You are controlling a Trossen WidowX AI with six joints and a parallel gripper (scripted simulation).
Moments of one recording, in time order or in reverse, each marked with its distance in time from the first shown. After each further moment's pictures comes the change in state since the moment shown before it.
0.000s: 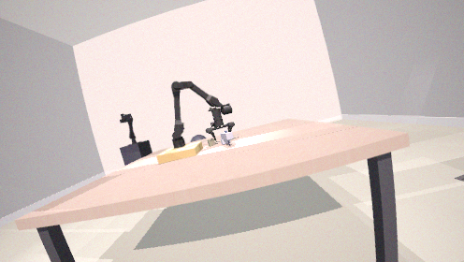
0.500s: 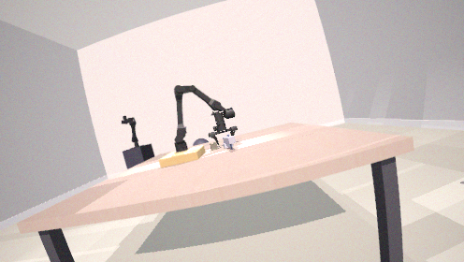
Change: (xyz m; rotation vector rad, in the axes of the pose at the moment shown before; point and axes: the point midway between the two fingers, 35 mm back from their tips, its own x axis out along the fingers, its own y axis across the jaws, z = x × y) arm 0.002 -0.001 -0.005 0.001 -0.001 -0.003
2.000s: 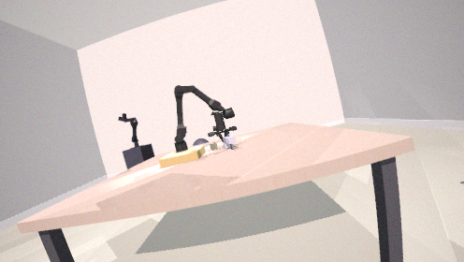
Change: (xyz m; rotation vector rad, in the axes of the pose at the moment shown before) arm -0.001 0.001 0.011 -0.006 -0.001 0.004
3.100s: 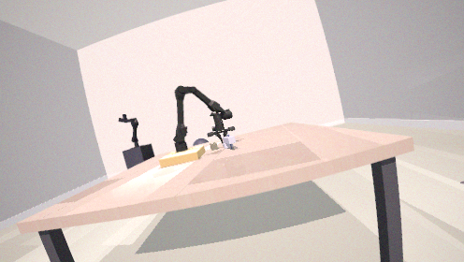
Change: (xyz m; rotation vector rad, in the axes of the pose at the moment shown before) arm 0.002 0.000 0.049 0.000 -0.006 -0.001
